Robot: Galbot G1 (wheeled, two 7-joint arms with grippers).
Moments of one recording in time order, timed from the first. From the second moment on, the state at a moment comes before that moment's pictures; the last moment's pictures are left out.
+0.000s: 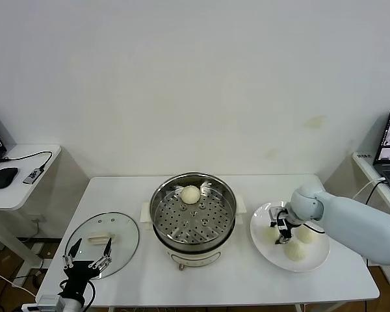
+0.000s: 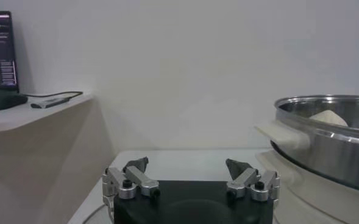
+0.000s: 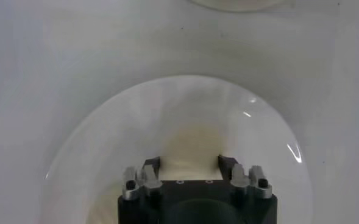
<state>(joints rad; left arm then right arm) 1.73 -1.24 -0.69 -2.06 -0.35 0.01 -0.05 0.00 0.67 -0.95 1.39 -0.06 -0.37 -0.96</state>
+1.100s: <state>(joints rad) 1.71 -1.22 -0.67 -2.08 -0.35 0.01 -0.05 0.73 0.81 -1.33 1.64 0.50 -0.60 -0.85</state>
